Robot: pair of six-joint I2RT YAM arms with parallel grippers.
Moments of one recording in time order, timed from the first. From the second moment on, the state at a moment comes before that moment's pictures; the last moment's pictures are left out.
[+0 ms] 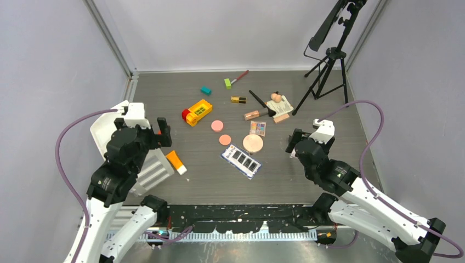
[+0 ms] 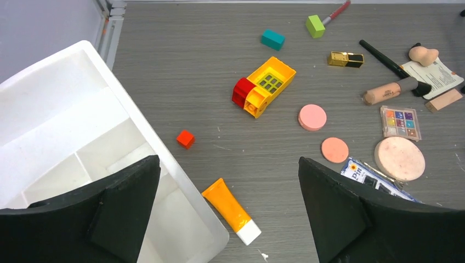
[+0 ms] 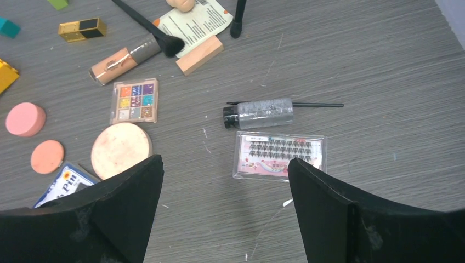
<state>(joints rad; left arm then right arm) -0.39 0.61 1.03 -0.71 -0.35 -0.13 0.81 0.67 0.66 -0.60 0.85 0.66</state>
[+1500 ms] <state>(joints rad) -0.37 0.76 1.31 -1.21 -0.33 -0.40 0.81 0.64 0.69 -0.71 0.79 0.64</state>
